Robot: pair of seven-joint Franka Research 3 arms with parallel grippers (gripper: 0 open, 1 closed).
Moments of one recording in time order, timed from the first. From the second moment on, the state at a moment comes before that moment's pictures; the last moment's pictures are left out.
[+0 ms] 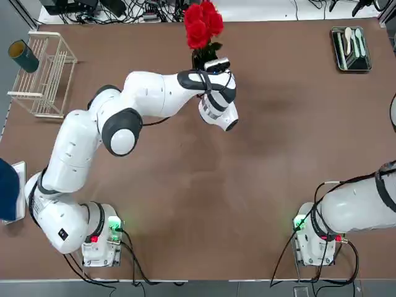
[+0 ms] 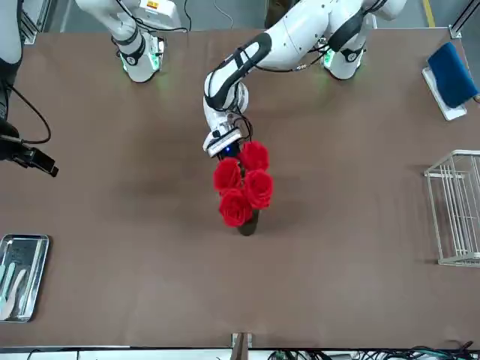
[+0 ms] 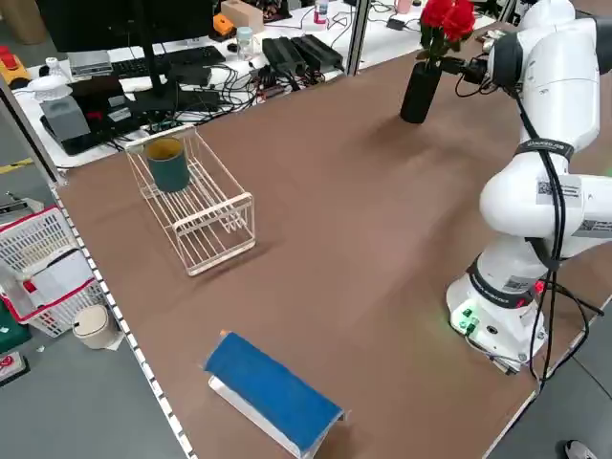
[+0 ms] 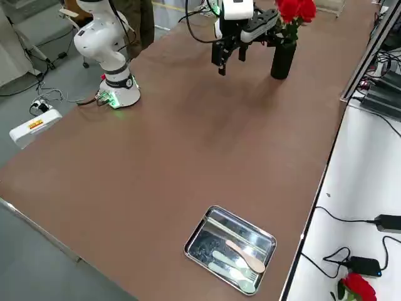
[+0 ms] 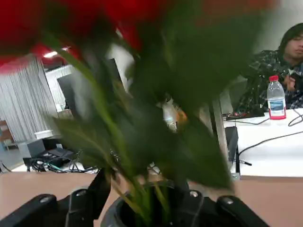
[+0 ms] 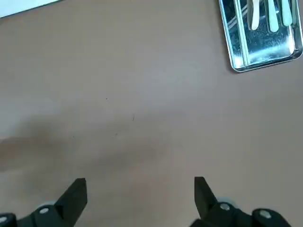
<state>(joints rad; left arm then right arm) -0.74 0.96 -0.45 -1.38 1.95 1.49 -2.01 0.06 0.09 -0.15 -1.60 0.02 1.72 0.16</state>
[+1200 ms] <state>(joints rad) -0.76 0.94 -0.60 -1.34 1.93 1.38 -2.05 0.06 0.09 -0.15 -1.60 0.02 1.72 0.16</state>
